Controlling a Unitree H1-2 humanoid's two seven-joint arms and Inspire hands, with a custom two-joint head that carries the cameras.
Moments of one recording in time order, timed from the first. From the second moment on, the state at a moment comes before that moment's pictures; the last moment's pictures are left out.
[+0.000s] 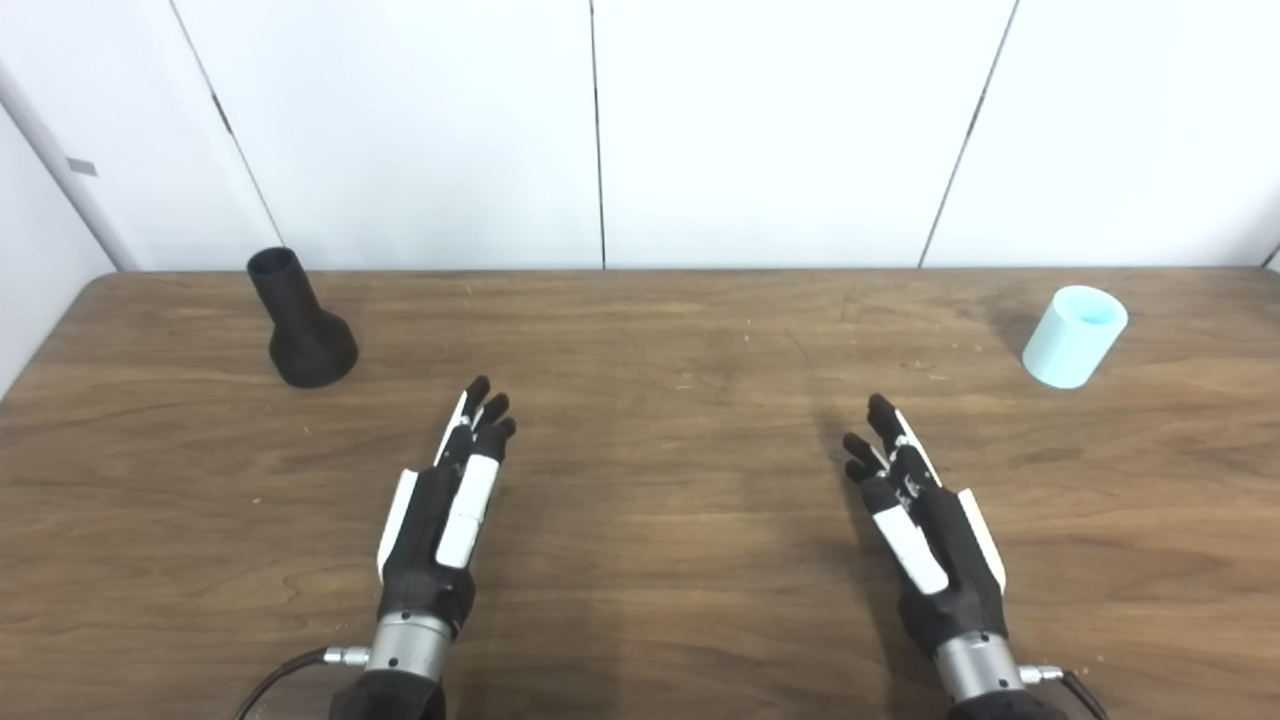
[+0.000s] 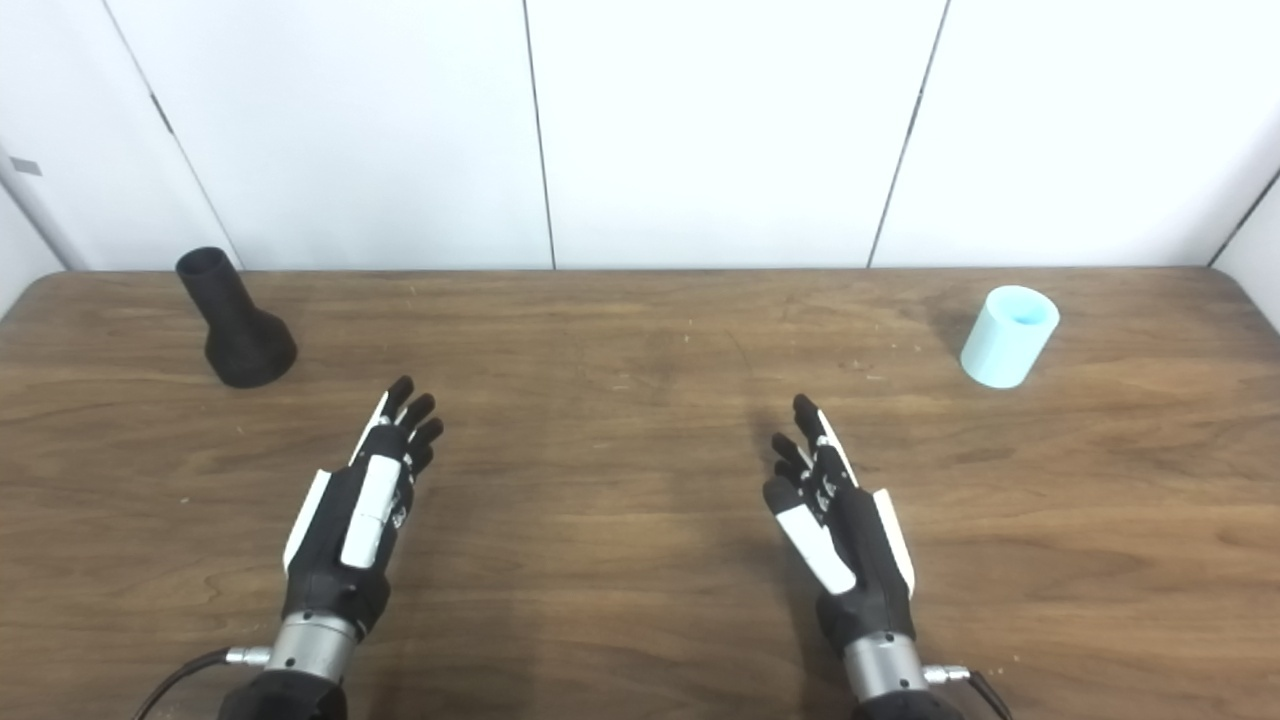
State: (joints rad) left arm 0.11 -0.03 -0.03 -0.43 0.04 0.29 -0.01; right arm 0.10 0.01 0.07 -0.27 0.04 0.14 0.00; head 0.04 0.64
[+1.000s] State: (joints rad) left arm 0.11 -0.03 -0.03 -0.43 0.04 0.30 -0.01; right arm 0.10 0.01 0.07 -0.27 0.04 0.15 0.00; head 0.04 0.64
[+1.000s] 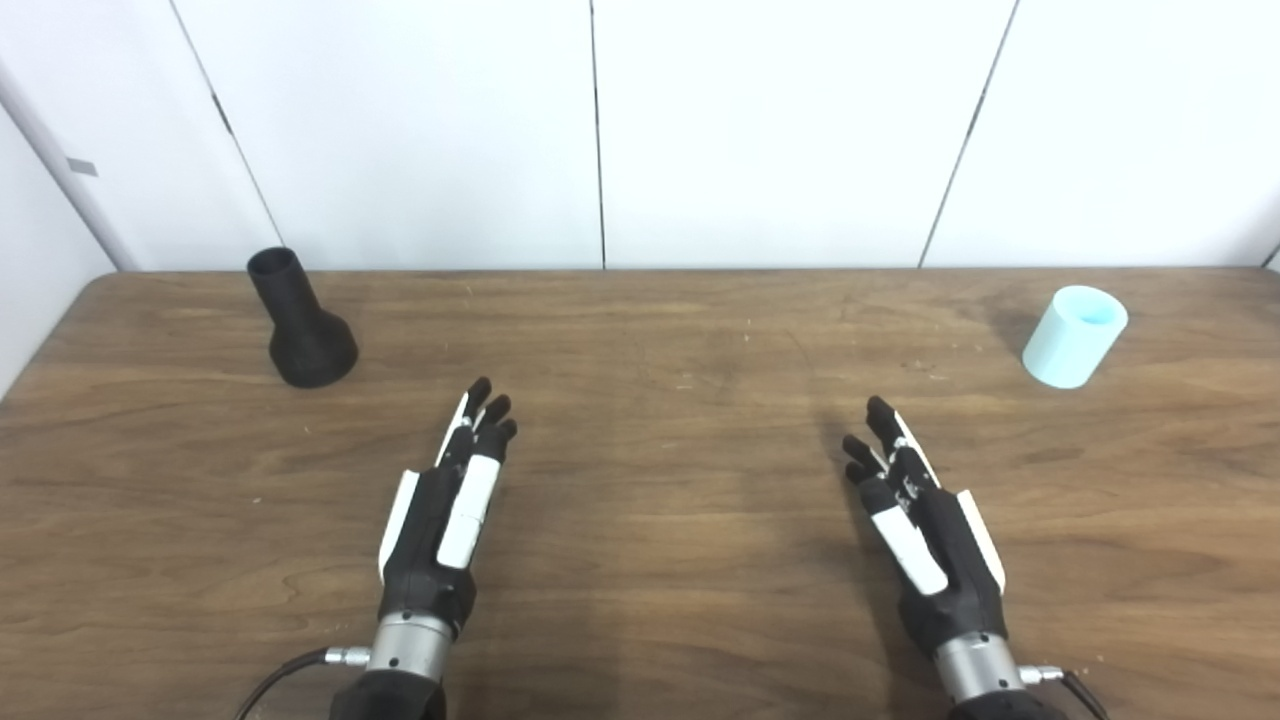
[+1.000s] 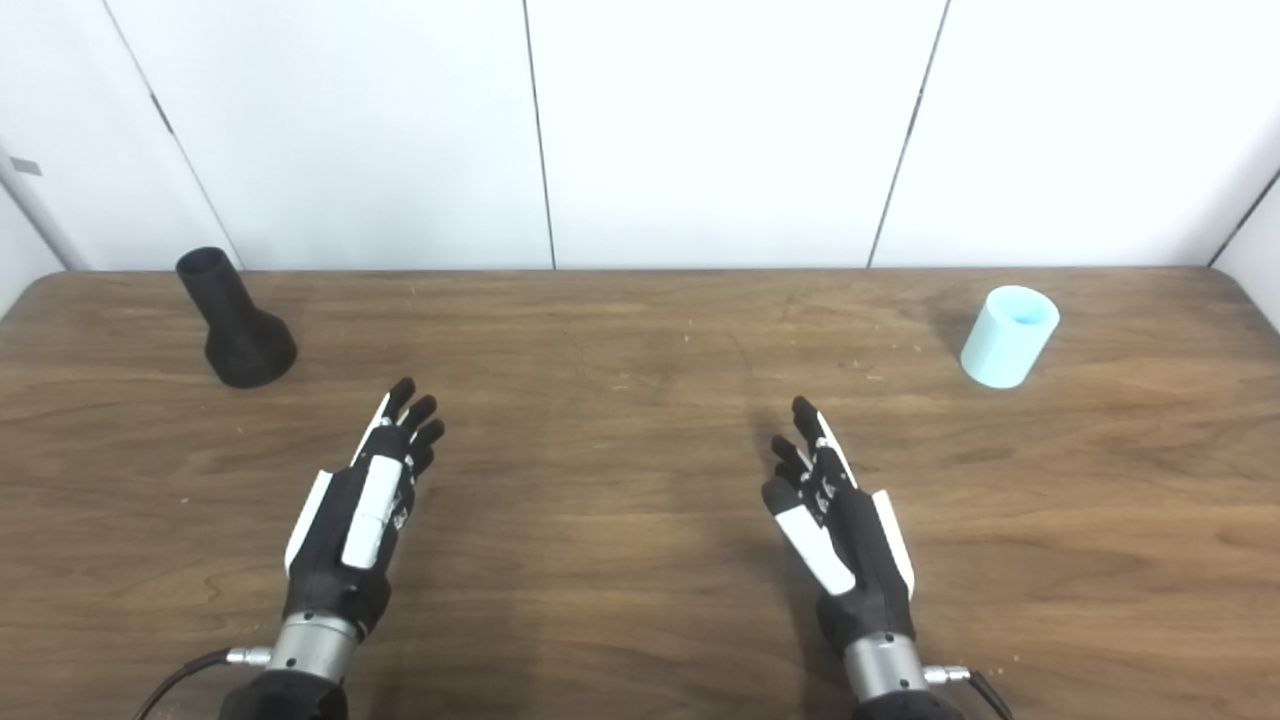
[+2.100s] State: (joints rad) left arm 0.11 -0.02 -0.03 -0.43 0.04 0.30 -0.01; right arm 0.10 0.01 0.07 -0.27 0.03 0.15 0.00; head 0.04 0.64
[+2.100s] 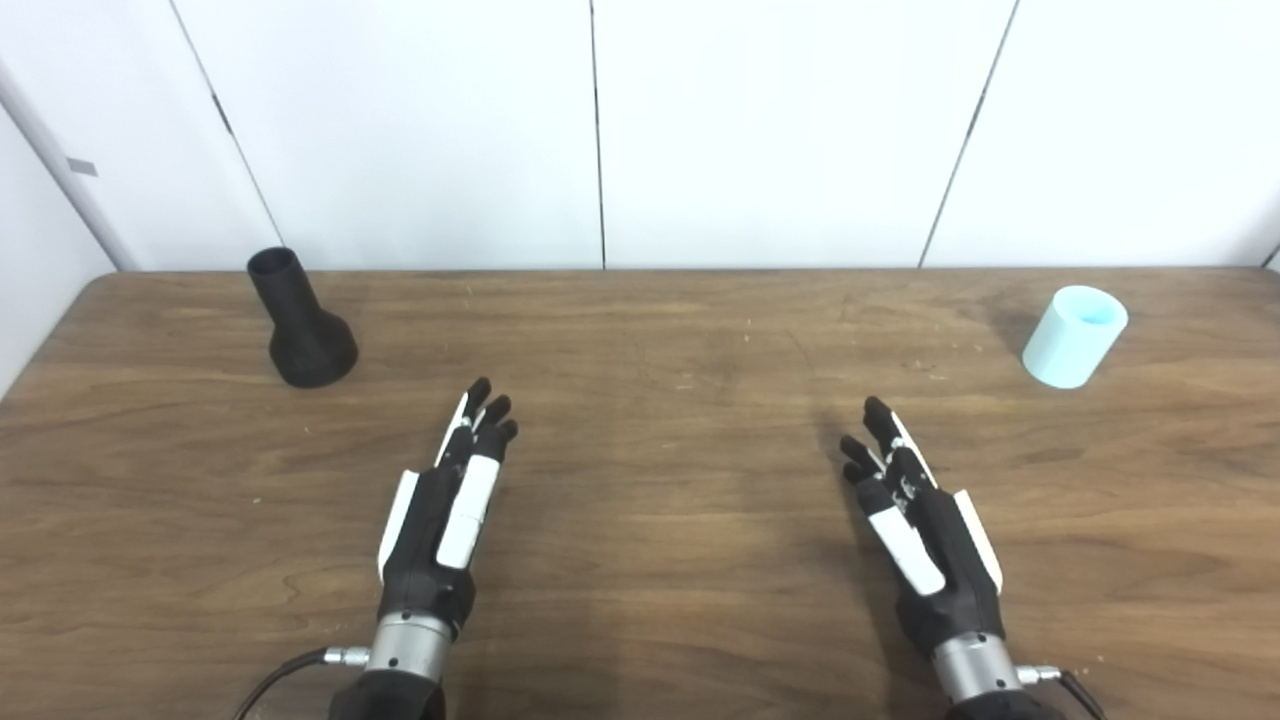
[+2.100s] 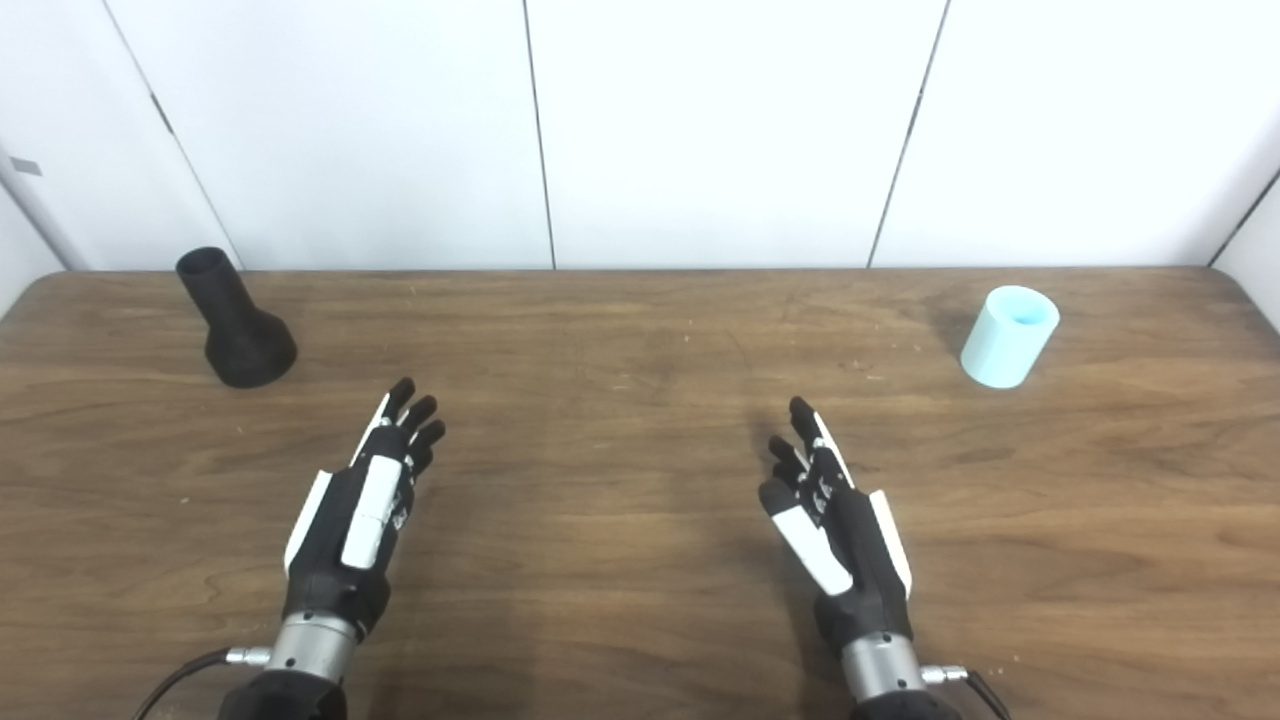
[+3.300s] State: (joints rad) left arm 0.11 -0.03 -0.07 -0.39 0.08 0.25 0.00; right arm 0.10 -0.02 0.06 -0.23 0.06 0.09 0.03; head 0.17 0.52
